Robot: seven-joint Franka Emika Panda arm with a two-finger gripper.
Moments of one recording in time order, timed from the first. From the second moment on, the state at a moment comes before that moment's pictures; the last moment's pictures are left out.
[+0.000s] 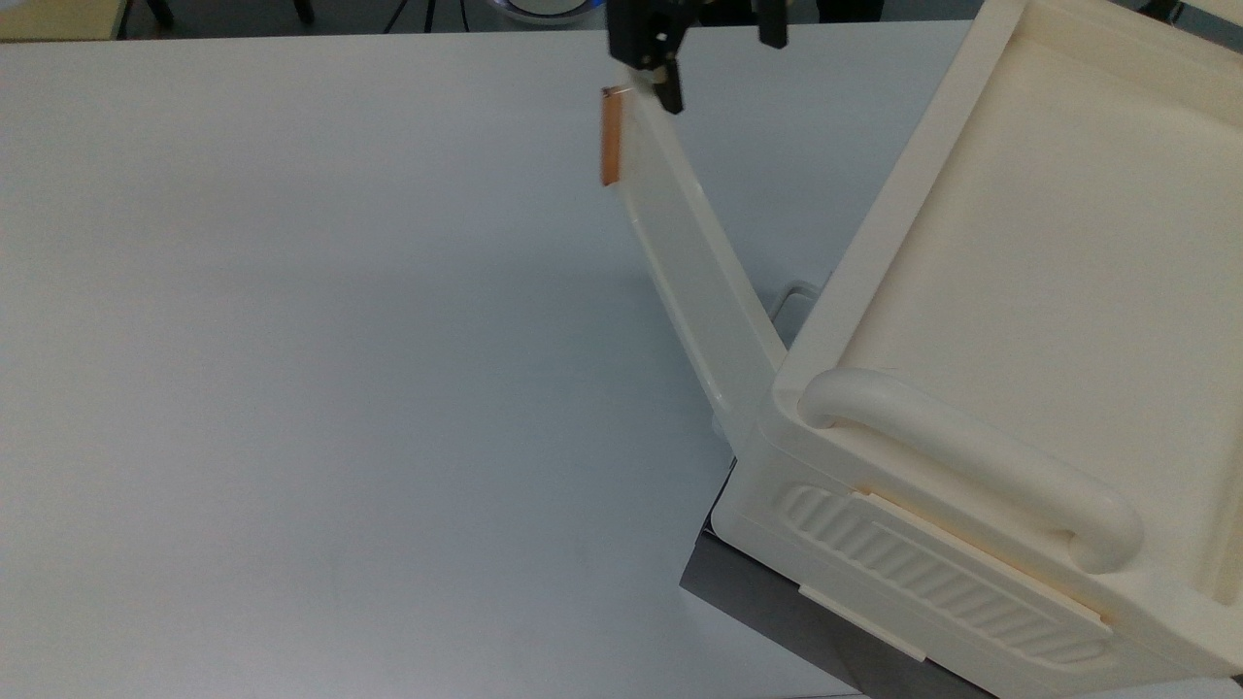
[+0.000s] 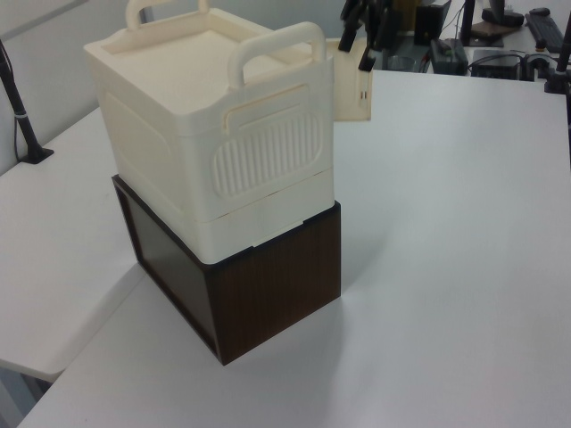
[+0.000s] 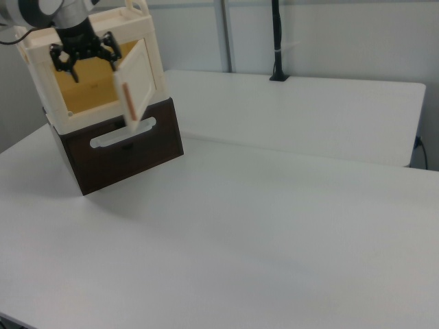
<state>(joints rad) 0.14 0.09 0.08 -1.44 0.12 1.89 -0.50</state>
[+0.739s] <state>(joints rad) 0.10 0.09 -0.06 -1.46 0.05 1.88 -0.49</state>
